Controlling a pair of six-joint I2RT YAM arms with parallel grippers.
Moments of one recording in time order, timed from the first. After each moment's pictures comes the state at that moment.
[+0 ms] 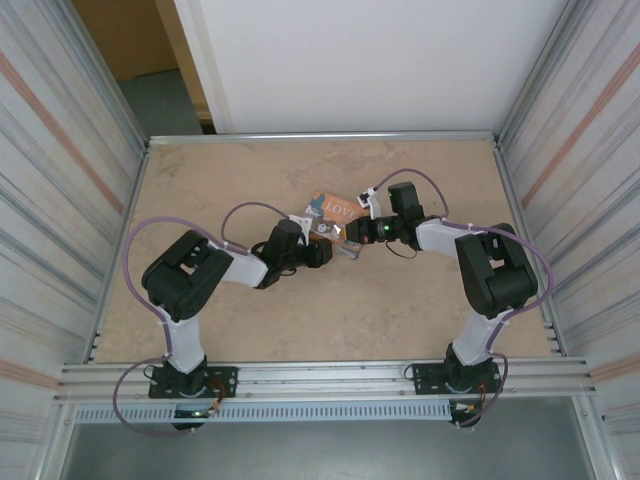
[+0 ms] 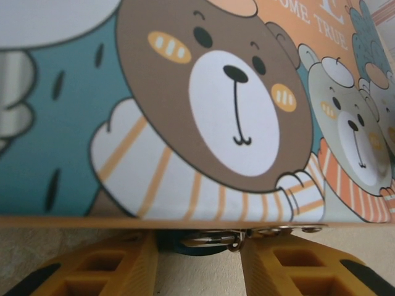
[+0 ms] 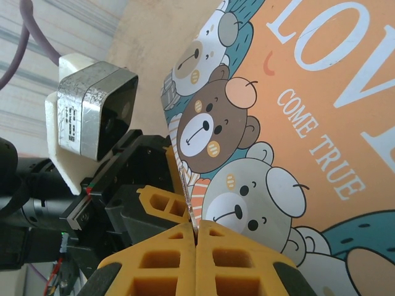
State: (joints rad) left arm -0.67 1.88 0.77 0.53 0.21 -0.56; right arm 0.35 1.77 0.93 0.07 -0.84 0.34
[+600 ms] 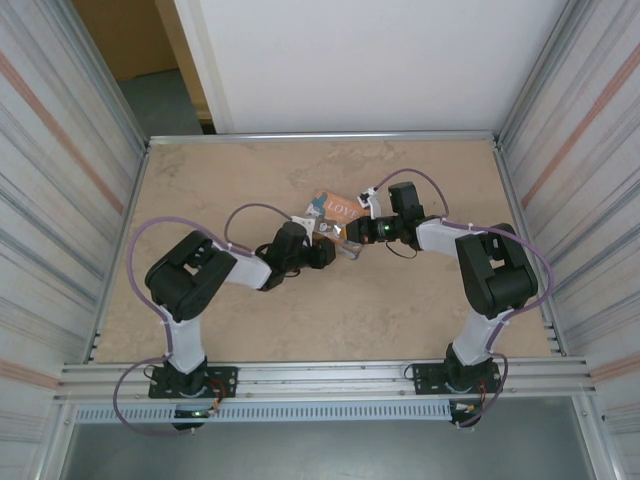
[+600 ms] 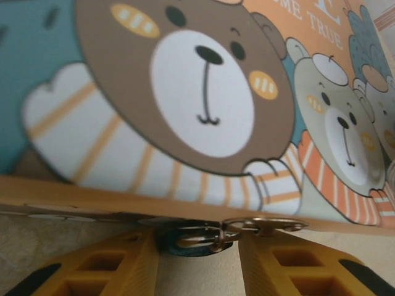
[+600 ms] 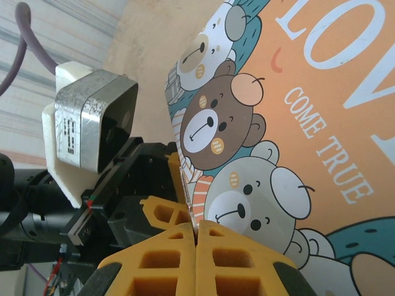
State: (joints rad) left arm -0.71 1.89 0.78 0.54 0.15 -0.58; right arm 0.34 1.77 0.93 0.07 -0.84 0.34
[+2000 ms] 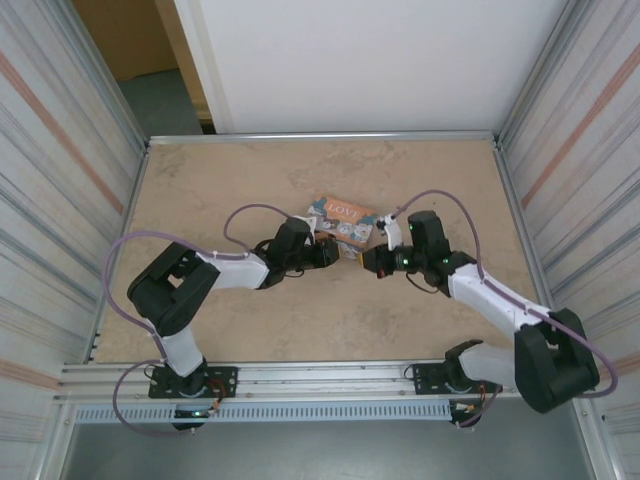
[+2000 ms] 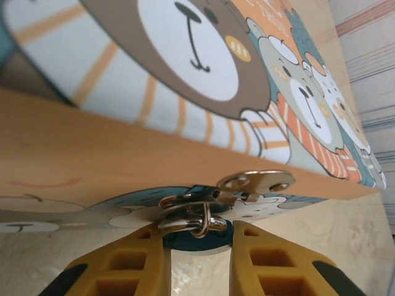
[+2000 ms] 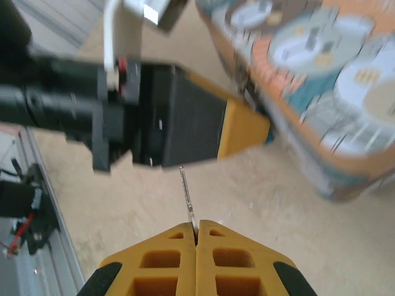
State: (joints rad) left arm -0.74 1.75 0.81 0.34 0.23 -0.77; right arm 0.44 1.16 0.58 -0.12 -0.59 0.25
